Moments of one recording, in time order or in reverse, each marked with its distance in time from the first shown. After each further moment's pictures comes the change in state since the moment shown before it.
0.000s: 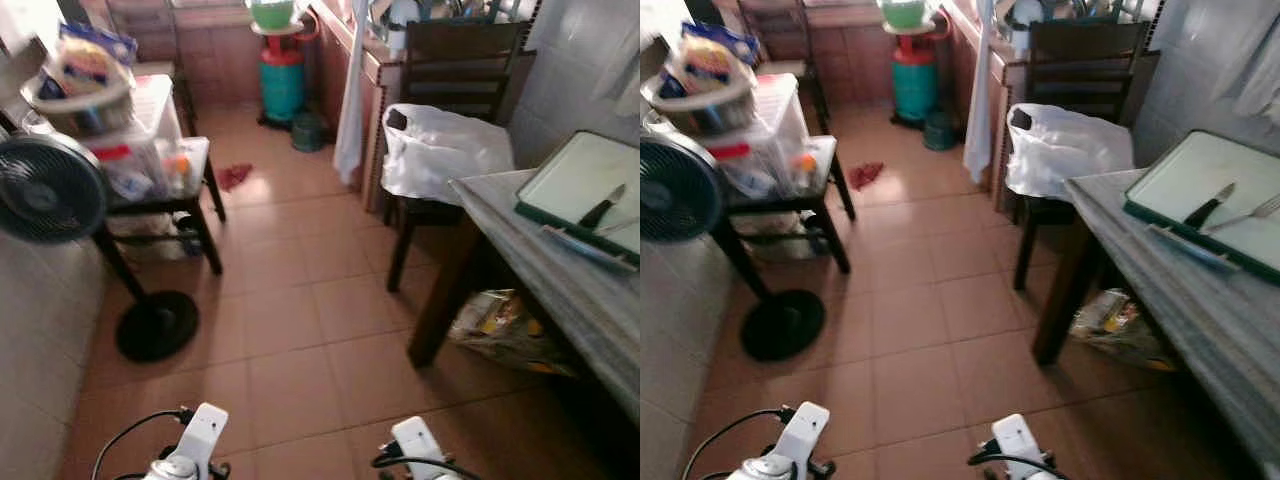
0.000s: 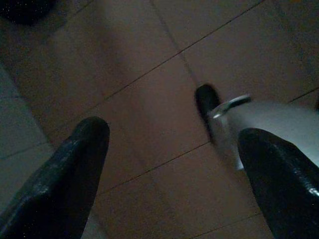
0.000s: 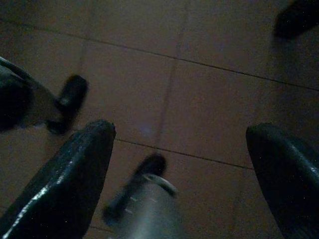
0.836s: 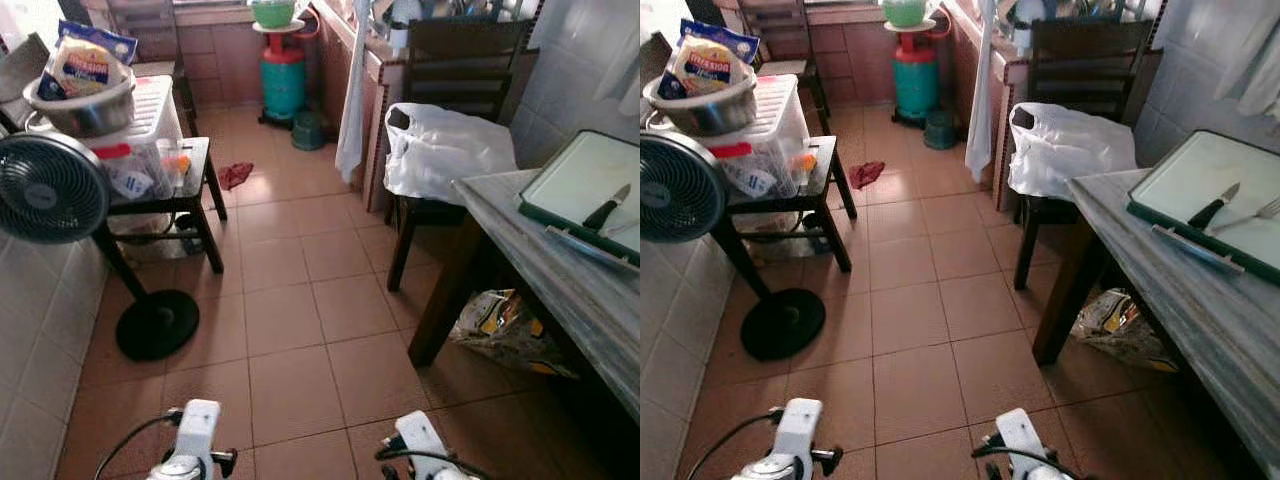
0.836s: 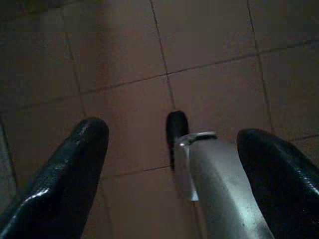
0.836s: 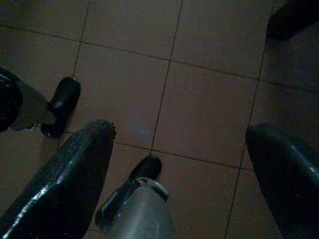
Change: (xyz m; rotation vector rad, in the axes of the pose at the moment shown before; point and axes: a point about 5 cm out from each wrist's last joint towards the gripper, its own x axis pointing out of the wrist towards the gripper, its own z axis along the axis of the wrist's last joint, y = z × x) left arm 0.001 -0.008 0.003 -0.343 -0.068 0.031; right arm -0.001 -0.013 0.004 -0.007 -0.004 -0.015
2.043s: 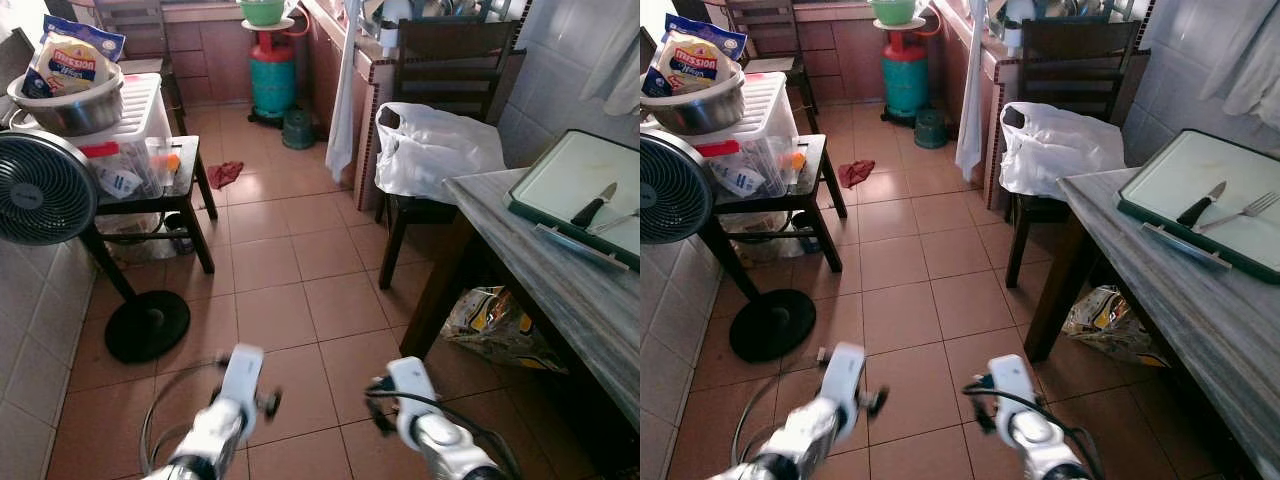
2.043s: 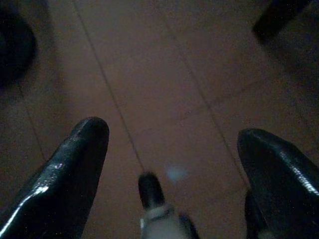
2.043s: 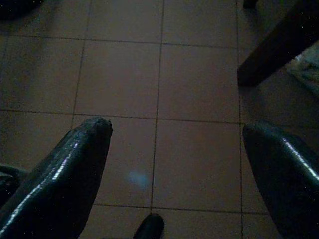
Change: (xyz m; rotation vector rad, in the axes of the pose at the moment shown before) left arm 0.001 -0.048 0.058 0.122 -0.197 -0.135; right arm 0.005 -0.011 0.065 0.121 -0.208 -0.047
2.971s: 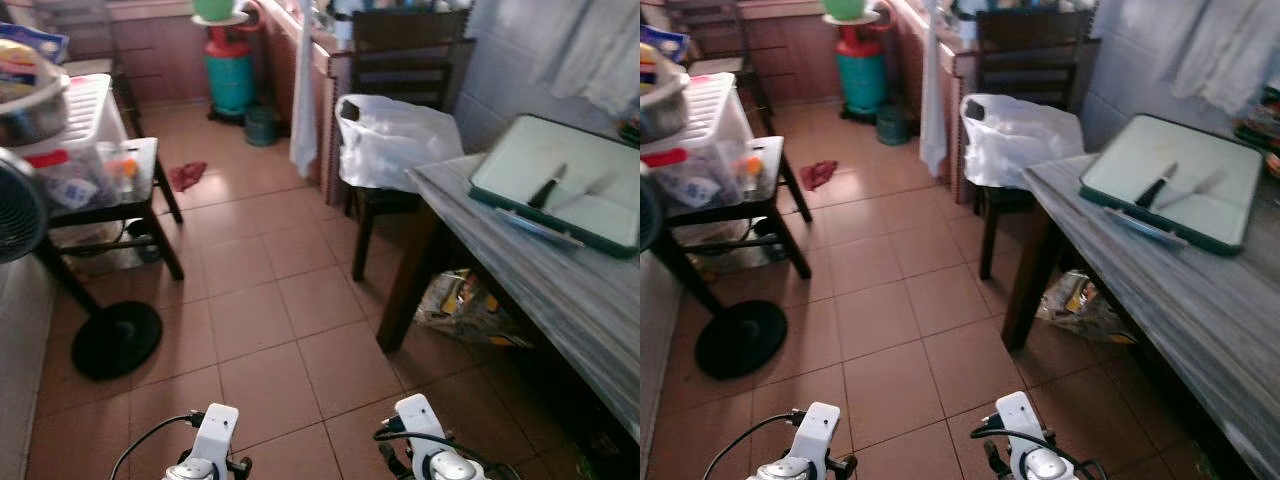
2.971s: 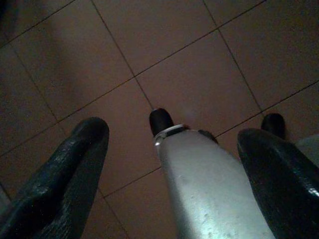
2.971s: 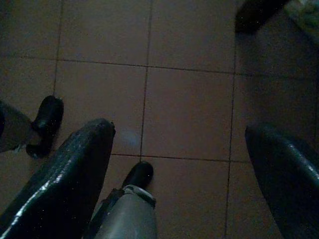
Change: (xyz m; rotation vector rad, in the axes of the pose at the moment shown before) left arm -0.016 0.022 -0.063 0.043 0.231 0.044; right arm -0.011 0.002 -0.043 -0.127 0.145 0.037
